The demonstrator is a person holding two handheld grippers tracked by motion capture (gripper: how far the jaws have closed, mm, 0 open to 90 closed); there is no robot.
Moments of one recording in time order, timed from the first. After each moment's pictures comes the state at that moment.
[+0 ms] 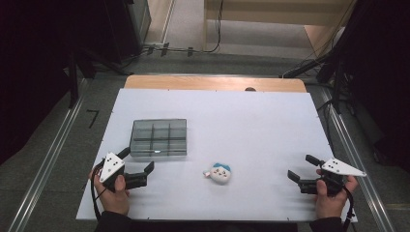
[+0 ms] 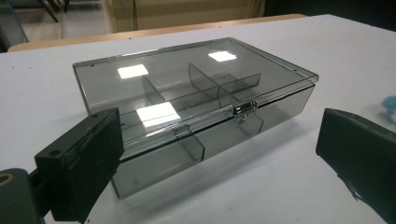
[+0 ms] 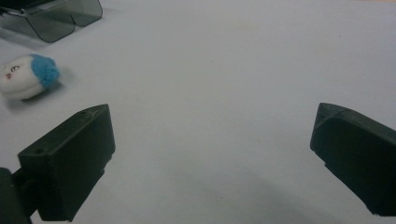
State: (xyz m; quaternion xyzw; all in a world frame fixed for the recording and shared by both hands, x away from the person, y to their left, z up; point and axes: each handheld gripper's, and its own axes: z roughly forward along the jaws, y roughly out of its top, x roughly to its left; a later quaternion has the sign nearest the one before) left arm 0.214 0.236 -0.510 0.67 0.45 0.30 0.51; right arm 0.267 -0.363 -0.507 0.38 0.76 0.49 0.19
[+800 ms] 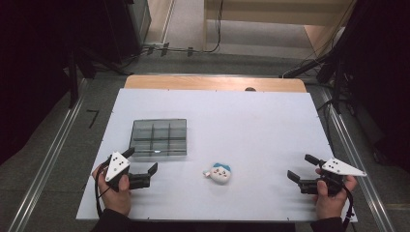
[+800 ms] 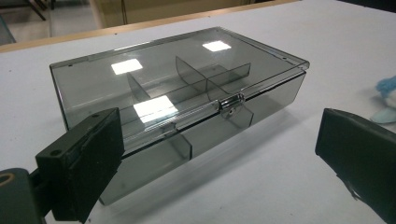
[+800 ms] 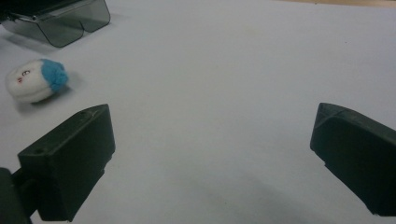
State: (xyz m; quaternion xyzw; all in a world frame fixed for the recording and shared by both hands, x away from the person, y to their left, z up) left arm 0.217 0.229 -0.510 0.70 0.43 0.29 0.50; right arm 0.268 -0.364 -0.507 0.38 0.75 0.51 0.18
